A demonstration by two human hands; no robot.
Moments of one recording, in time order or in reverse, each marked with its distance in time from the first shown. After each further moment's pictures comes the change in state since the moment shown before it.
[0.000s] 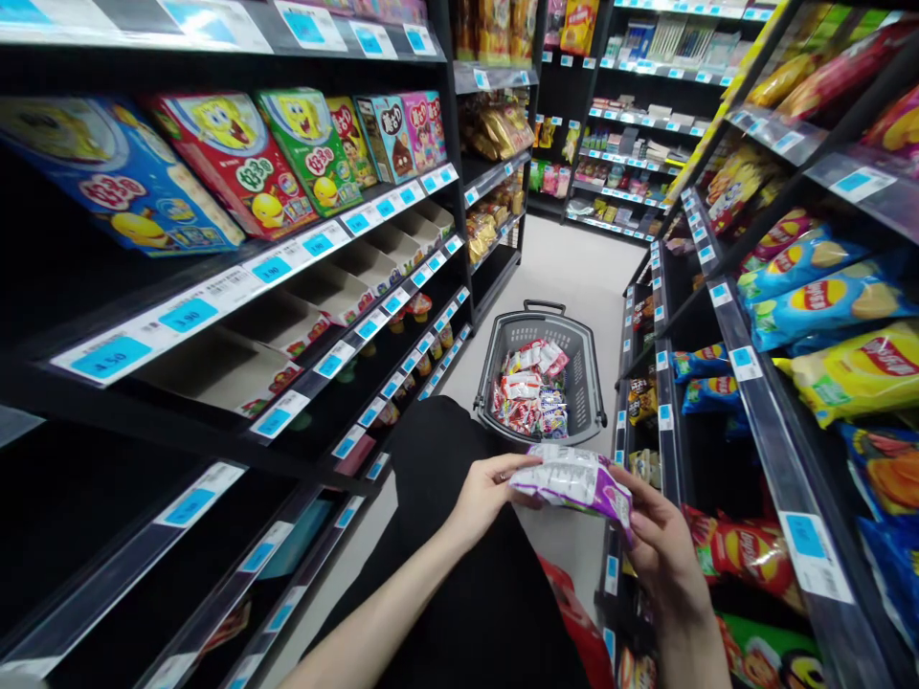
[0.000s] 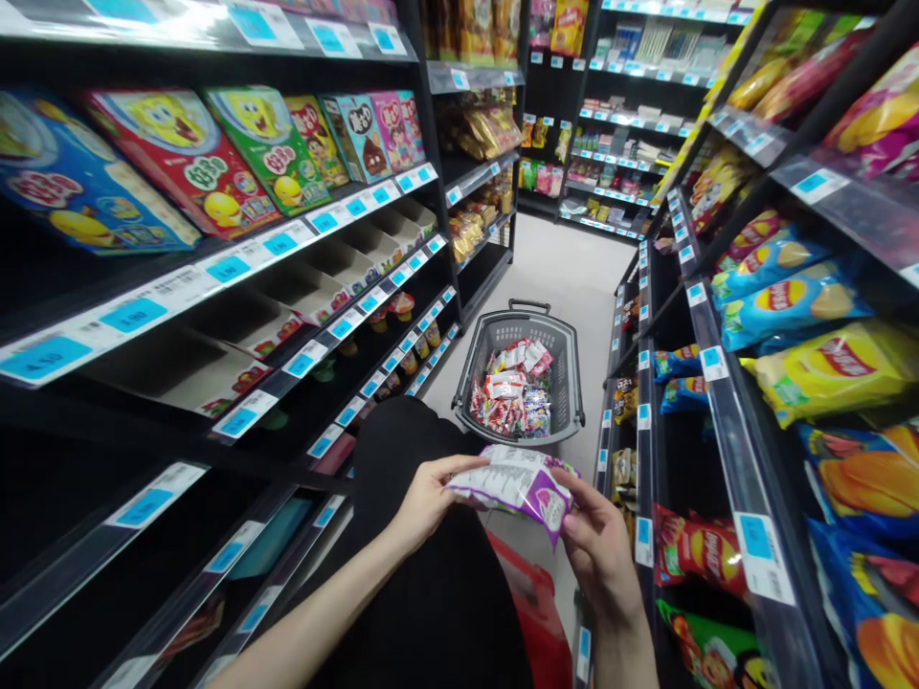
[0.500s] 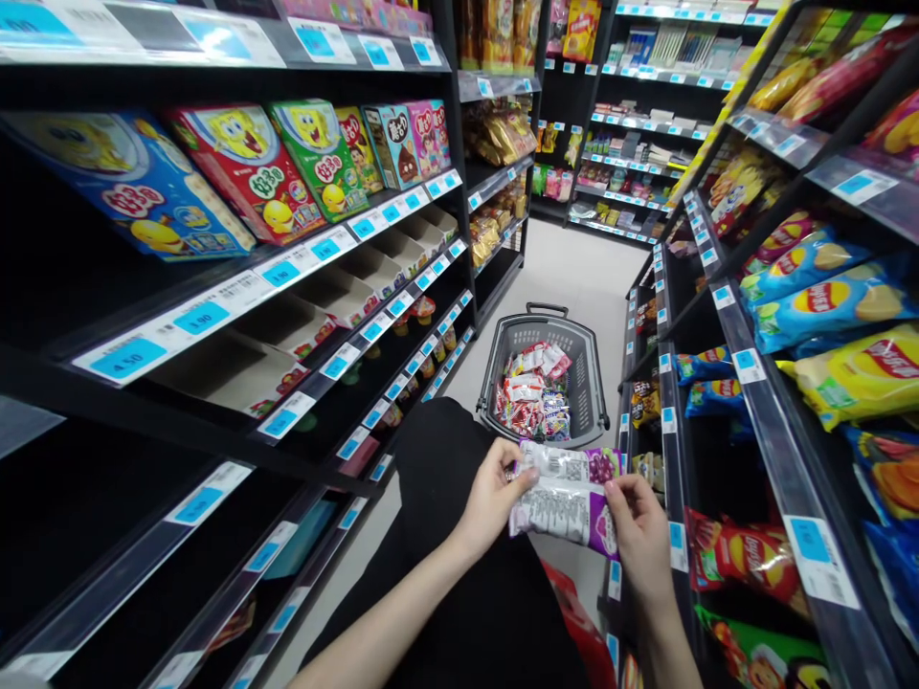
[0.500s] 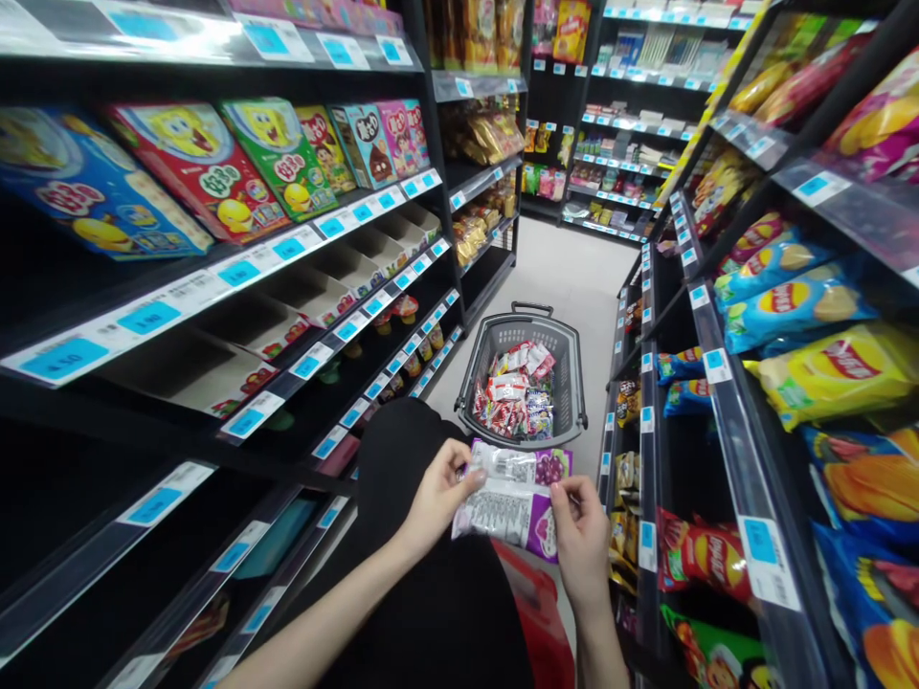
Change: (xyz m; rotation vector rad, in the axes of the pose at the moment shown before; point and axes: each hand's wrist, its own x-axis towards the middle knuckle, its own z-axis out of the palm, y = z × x) left_hand -0.001 0.000 0.012 0.016 0.137 0.126; right_hand 0.017 0.028 0.009 -0.538 0.255 -0.290
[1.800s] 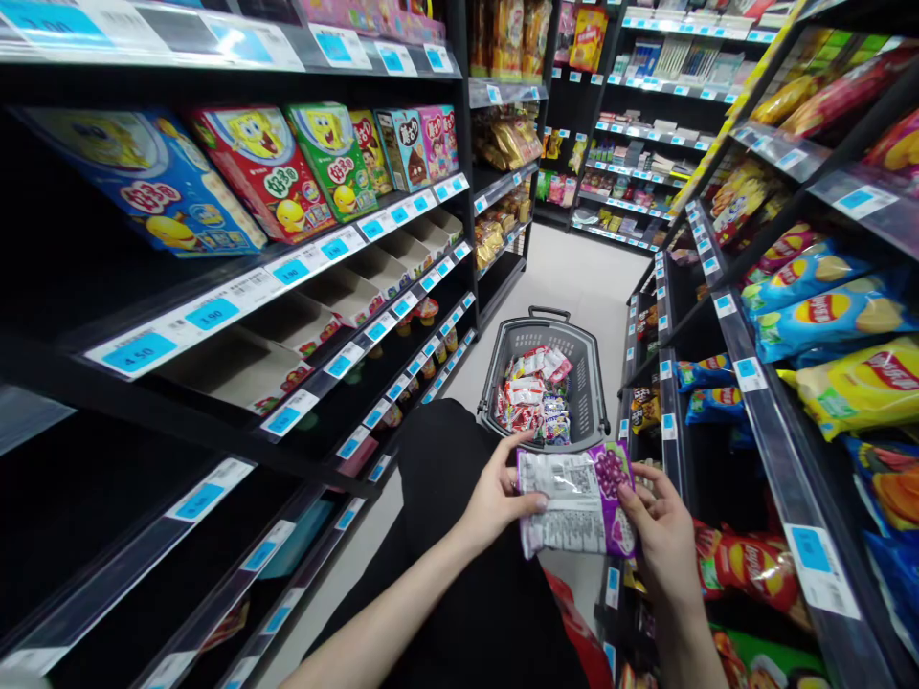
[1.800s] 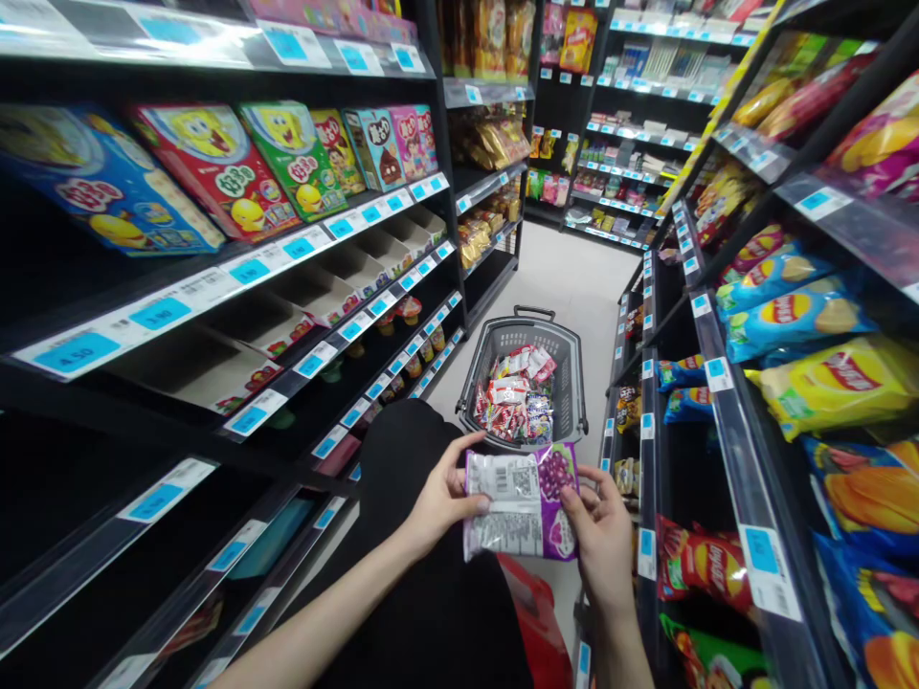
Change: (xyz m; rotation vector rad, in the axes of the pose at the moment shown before) left_hand -0.003 0.003 -0.007 -0.221 -0.224 -0.196; right_hand 0.007 -0.015 -0.012 0.091 -0.098 0.090
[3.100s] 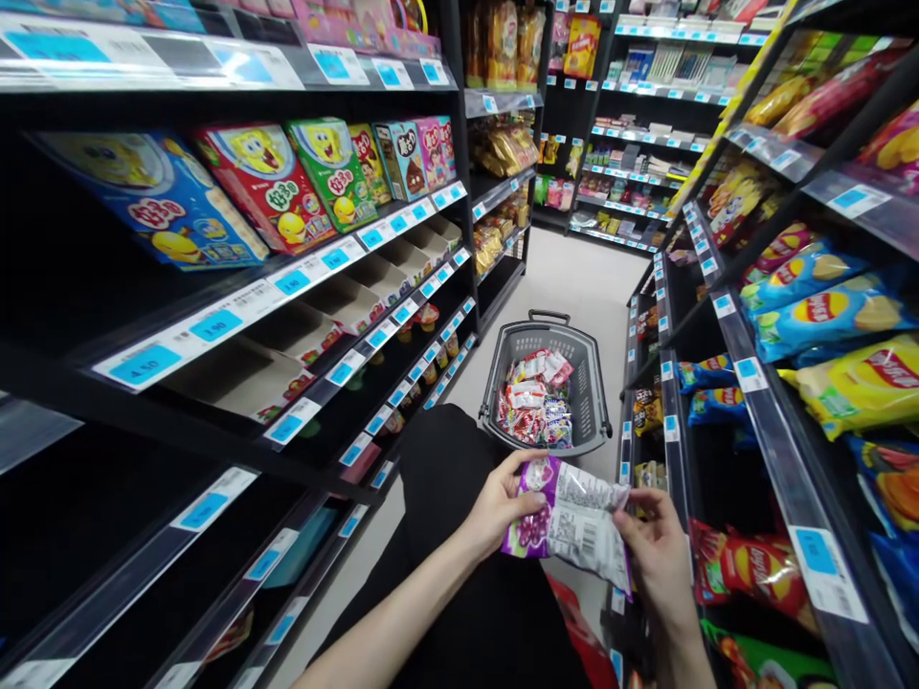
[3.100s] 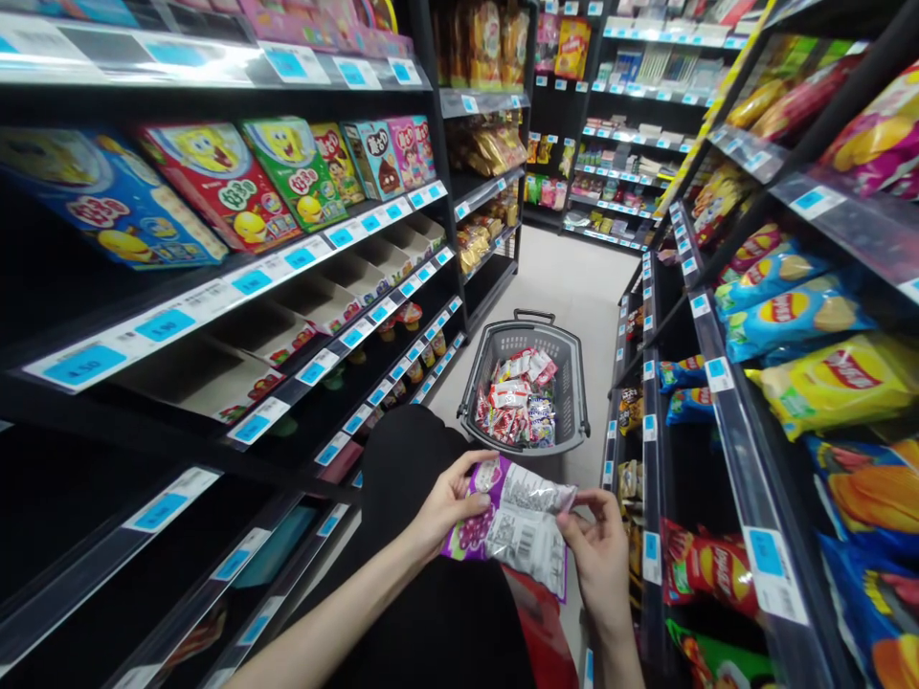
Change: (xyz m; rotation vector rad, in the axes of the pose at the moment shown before) left_hand 0.002 -0.004 0.004 -0.134 0.045 -0.047; right_hand -0.008 0.023 -0.006 0.066 0.105 -0.028
